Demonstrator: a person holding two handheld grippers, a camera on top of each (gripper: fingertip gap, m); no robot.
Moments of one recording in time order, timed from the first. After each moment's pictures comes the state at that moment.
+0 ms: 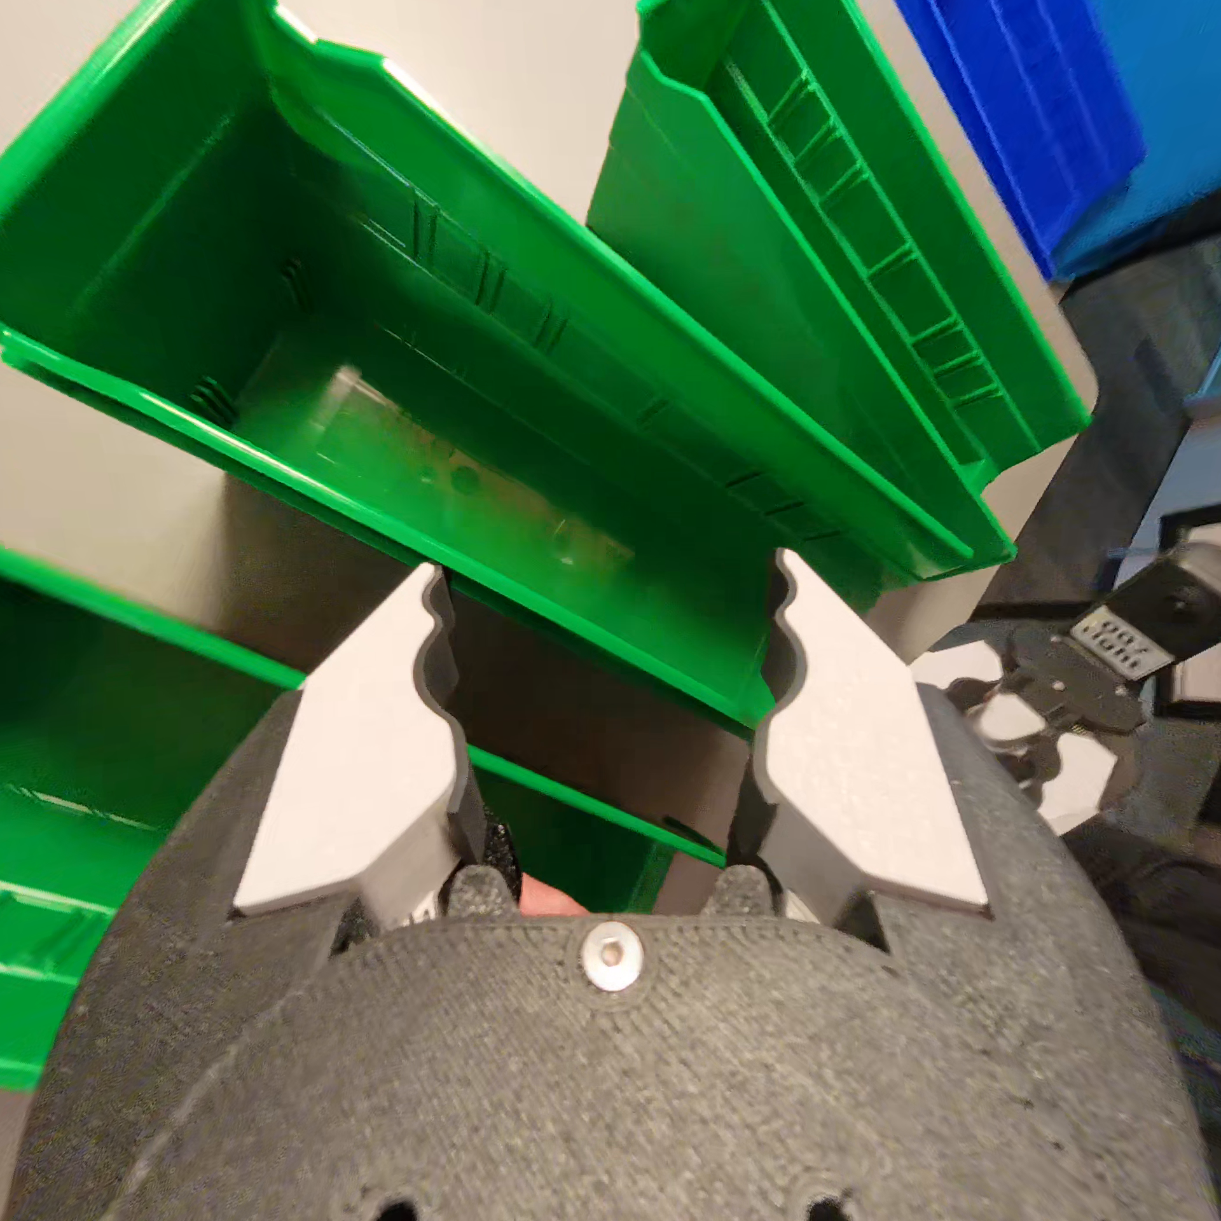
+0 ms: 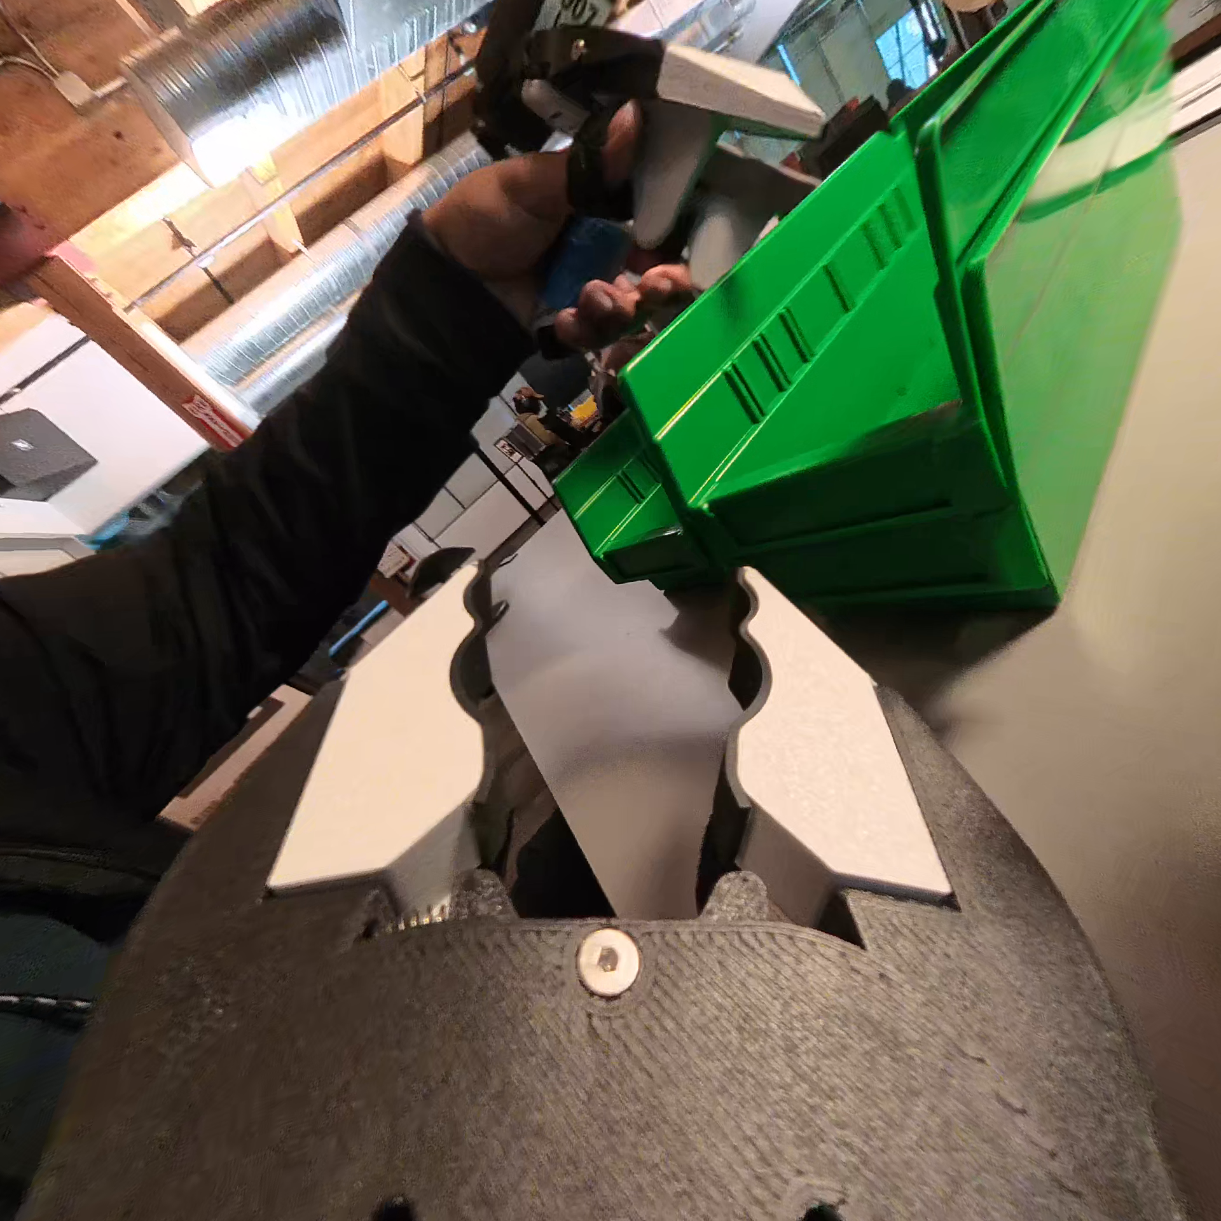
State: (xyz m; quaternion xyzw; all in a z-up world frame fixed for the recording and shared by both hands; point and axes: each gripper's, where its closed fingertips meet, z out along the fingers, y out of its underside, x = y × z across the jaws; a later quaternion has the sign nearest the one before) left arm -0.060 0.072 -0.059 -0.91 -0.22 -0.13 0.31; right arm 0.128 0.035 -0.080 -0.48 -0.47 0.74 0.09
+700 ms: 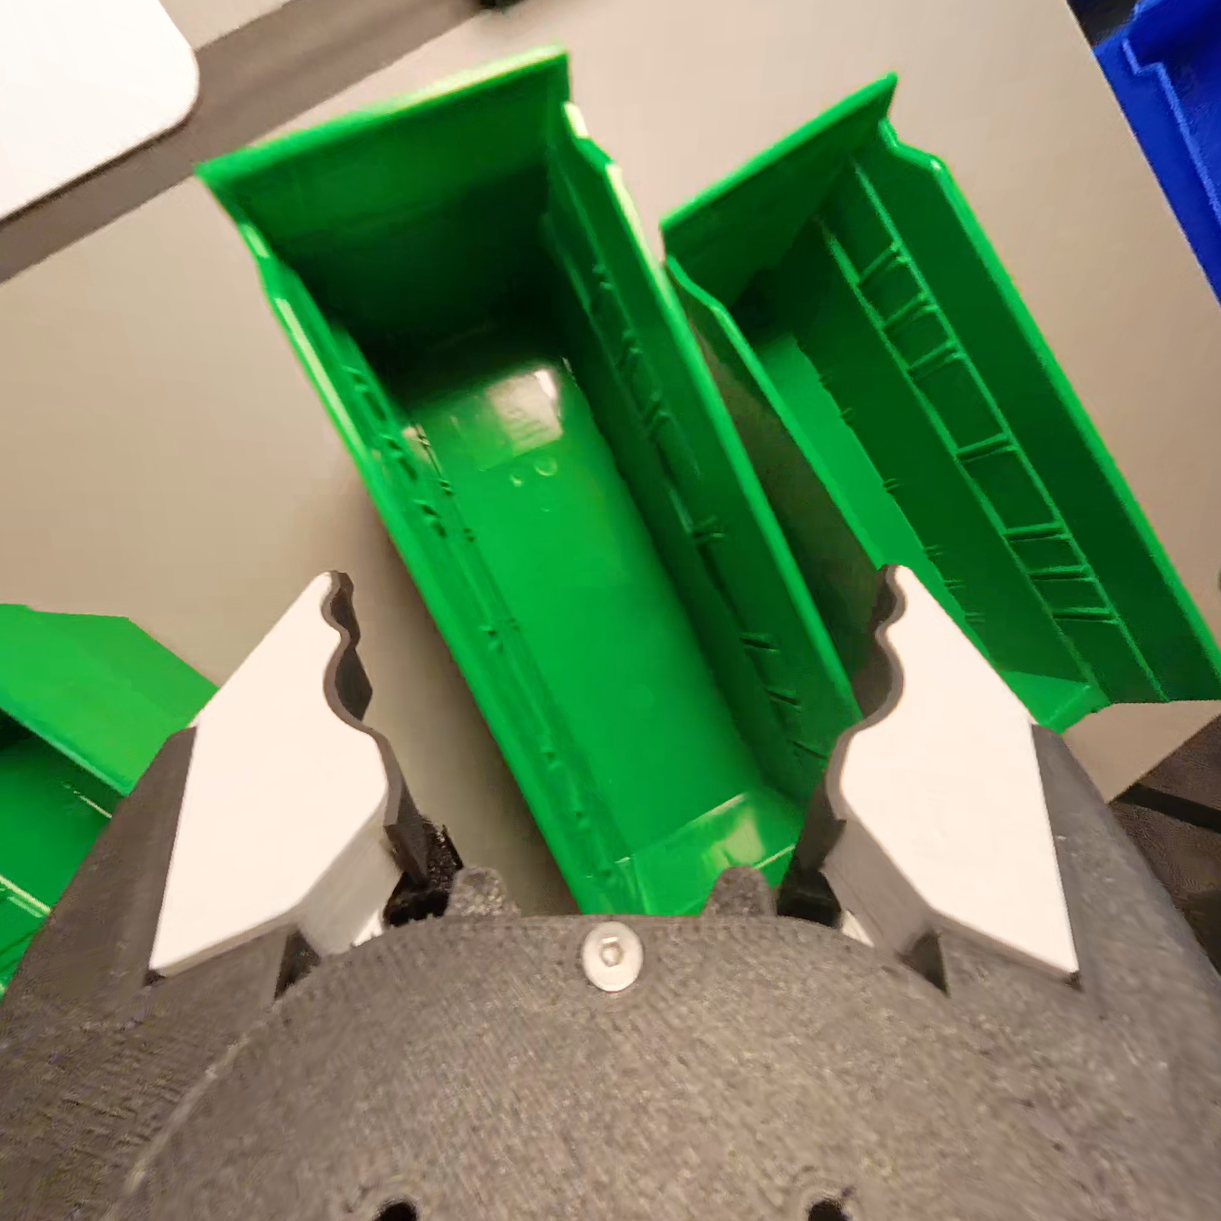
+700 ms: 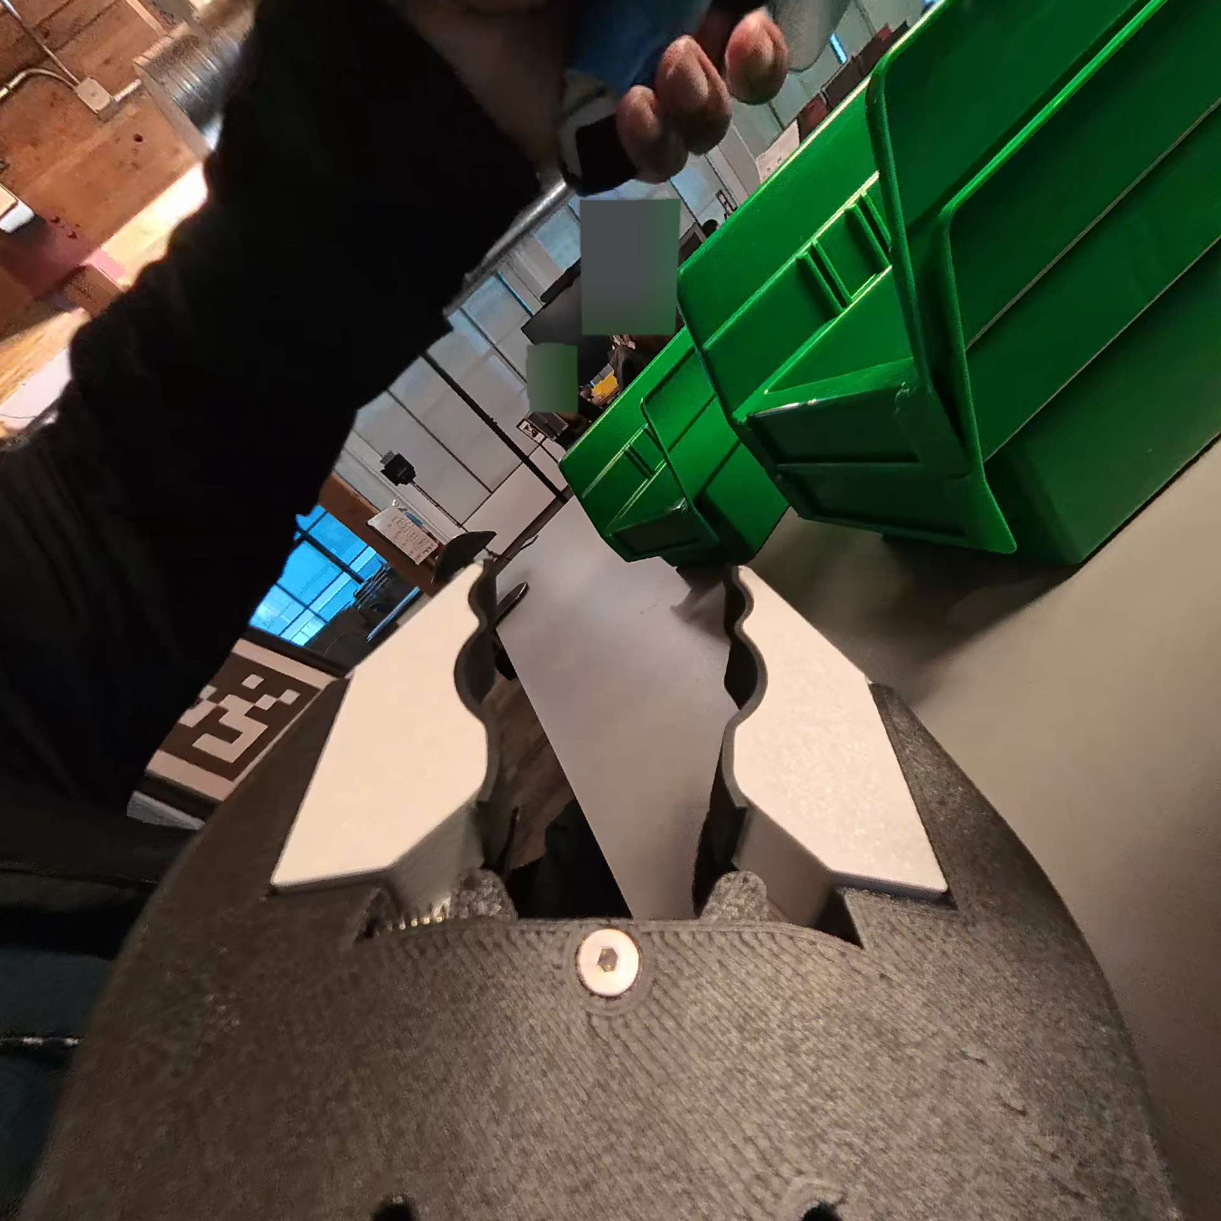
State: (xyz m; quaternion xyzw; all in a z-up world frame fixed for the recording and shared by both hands) left arm -0.061 0.154 -0.055 -0.91 -0.30 0.02 0.27; right arm 0.129 0.033 -0.088 -0.49 -0.47 0.73 0.05
